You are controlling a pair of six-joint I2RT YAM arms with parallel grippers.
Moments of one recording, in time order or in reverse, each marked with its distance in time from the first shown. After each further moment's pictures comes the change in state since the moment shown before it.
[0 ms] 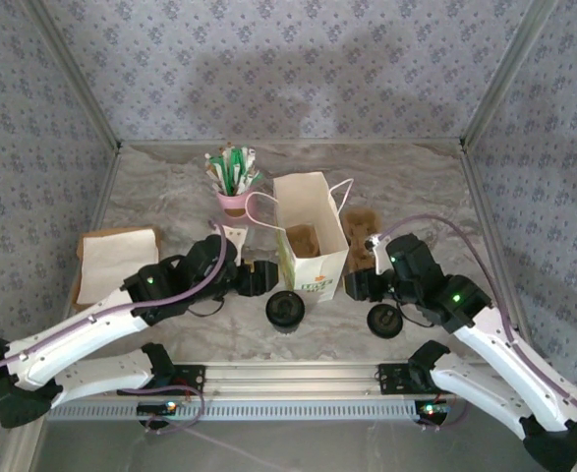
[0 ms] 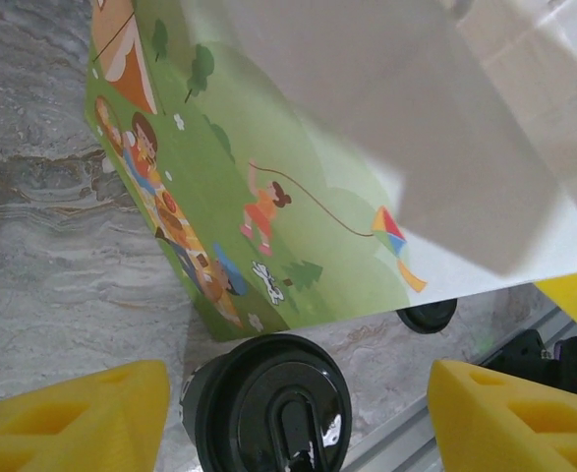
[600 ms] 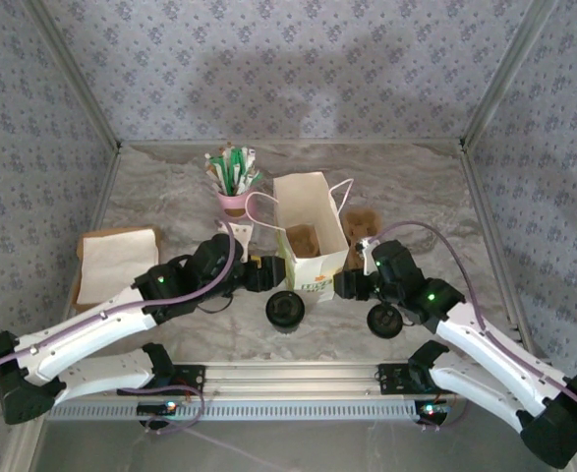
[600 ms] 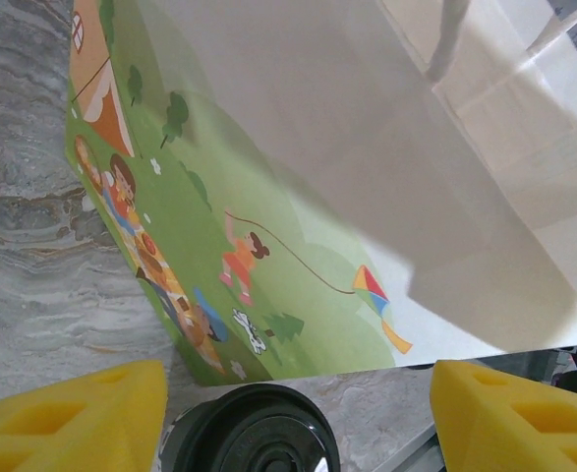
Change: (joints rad) left arm 0.000 0.040 -0.026 0.122 -0.023 0.010; right arm 0.000 0.072 -0.187 0.291 0.017 0.073
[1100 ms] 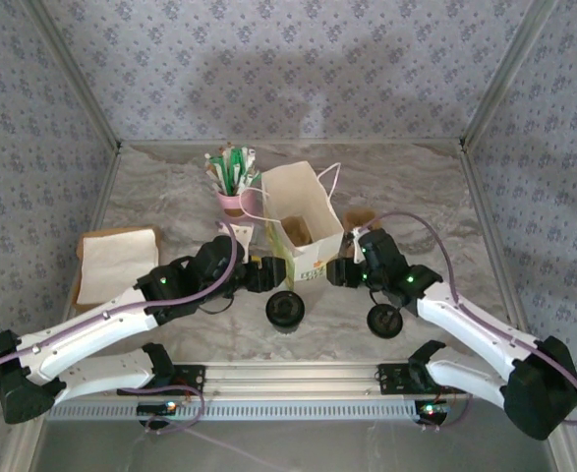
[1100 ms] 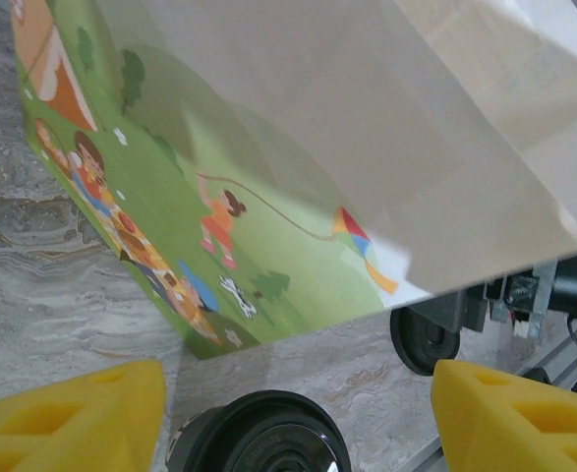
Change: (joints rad) left arm -0.004 -0.001 -0.020 0.022 -0.019 -0.001; right arm -0.042 0.224 0.030 0.153 0.026 0.002
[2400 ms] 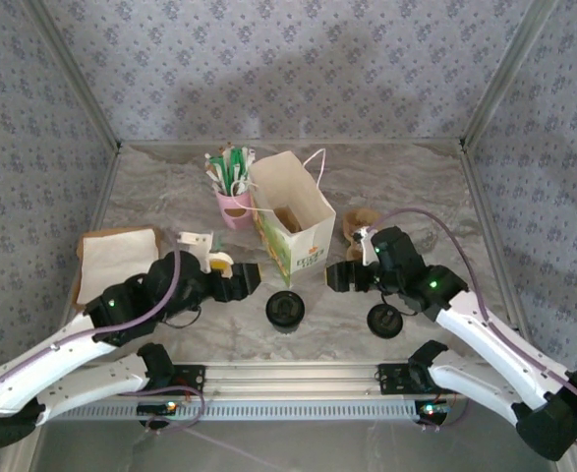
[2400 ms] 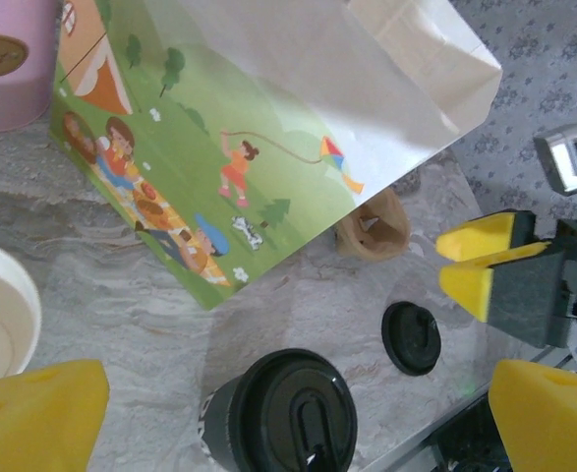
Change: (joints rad) left arm 0.000 -0.279 -0.031 -0.179 -0.061 -0.034; right arm 0.040 -0.172 0.134 -0.297 -0.071 -0.018
